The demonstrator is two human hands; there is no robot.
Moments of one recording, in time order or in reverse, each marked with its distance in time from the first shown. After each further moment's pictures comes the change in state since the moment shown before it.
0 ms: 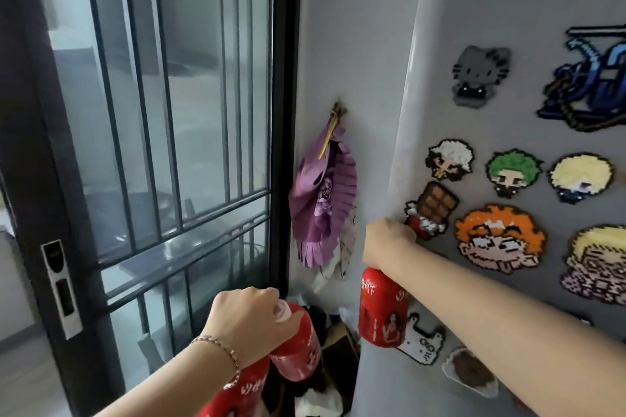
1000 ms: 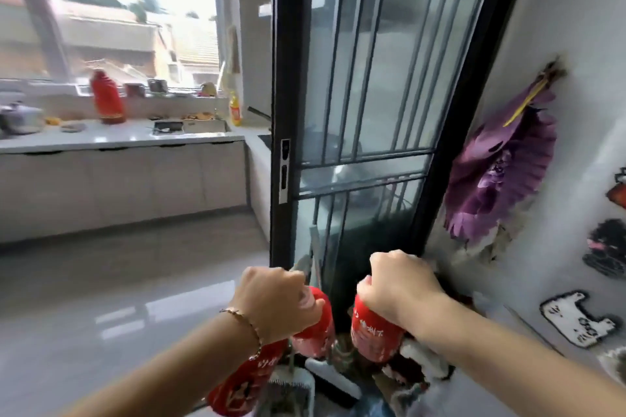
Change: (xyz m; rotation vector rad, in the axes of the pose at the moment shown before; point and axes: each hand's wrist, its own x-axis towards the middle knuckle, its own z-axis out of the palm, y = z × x) left_hand -0.205 -0.030 -0.016 0.172 0.013 -0.363; right_hand -0.182 -0.112 0.038 0.307 0.050 -0.706
